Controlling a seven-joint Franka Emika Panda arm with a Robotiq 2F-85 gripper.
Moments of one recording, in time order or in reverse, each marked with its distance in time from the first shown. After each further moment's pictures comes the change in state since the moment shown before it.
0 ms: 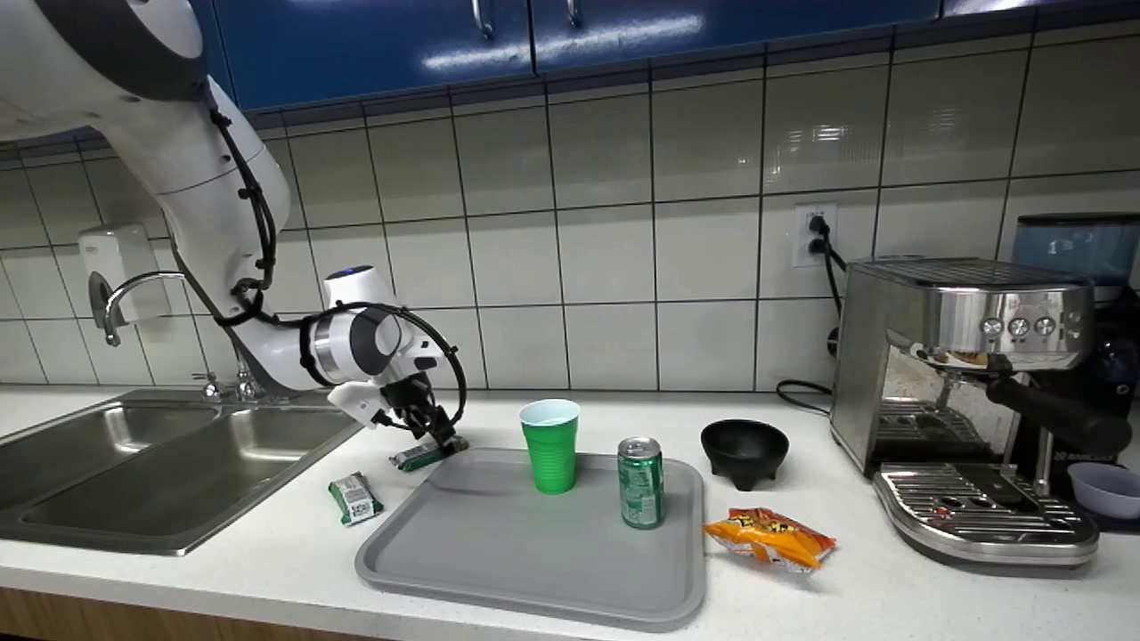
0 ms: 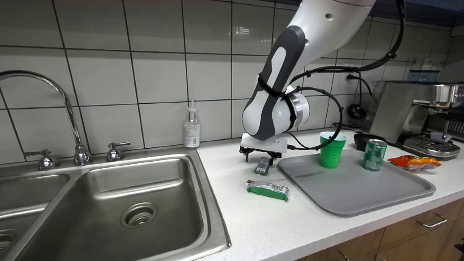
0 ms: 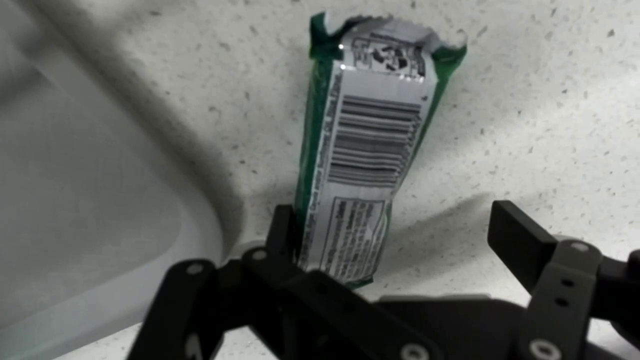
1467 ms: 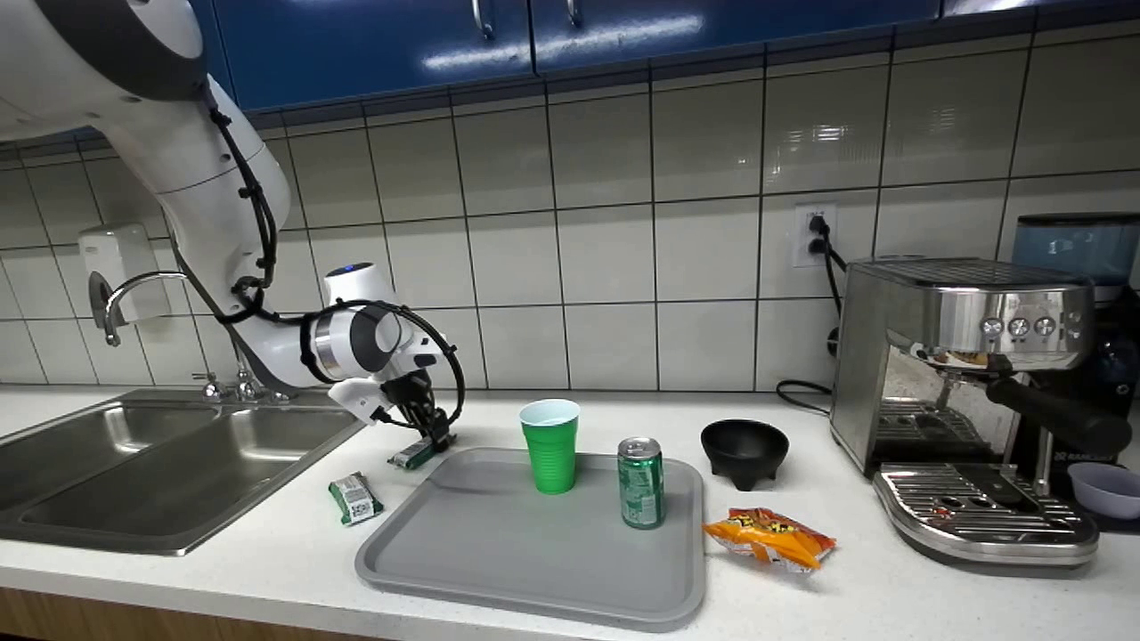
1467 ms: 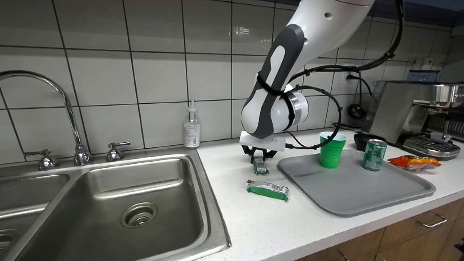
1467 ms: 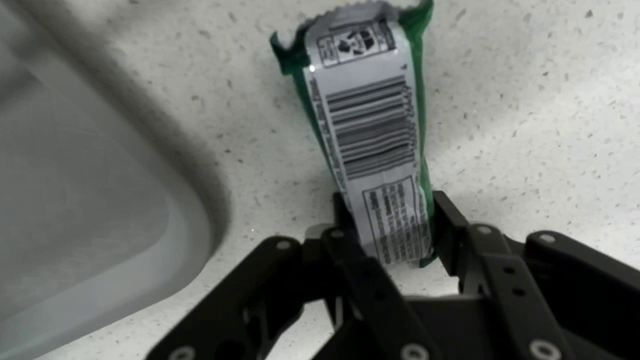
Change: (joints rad) arm 0.000 0.000 0.000 0.012 0.005 0.000 0.014
